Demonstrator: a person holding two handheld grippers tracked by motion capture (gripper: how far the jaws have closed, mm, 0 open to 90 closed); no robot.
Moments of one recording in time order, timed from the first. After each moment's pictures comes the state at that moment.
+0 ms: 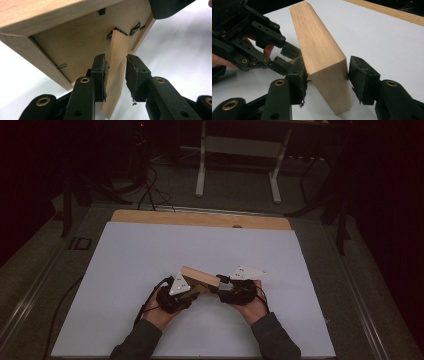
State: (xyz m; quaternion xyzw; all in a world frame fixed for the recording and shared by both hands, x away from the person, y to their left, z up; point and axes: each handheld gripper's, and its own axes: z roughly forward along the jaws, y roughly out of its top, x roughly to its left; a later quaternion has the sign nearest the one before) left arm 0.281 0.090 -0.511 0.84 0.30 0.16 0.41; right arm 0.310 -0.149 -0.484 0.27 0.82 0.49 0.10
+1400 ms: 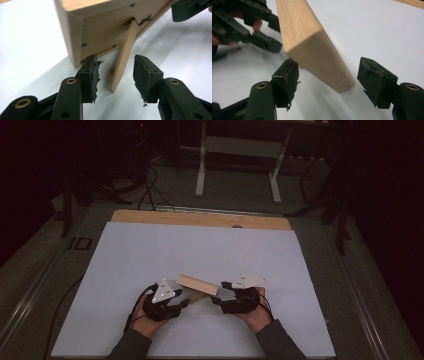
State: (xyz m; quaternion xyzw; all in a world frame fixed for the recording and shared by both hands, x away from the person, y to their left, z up) left arm 0.259 0.125 -0.517 0.82 0.33 0.16 0.44; right arm 0.296 -0.160 -0.497 0.27 0.84 0.47 0.10
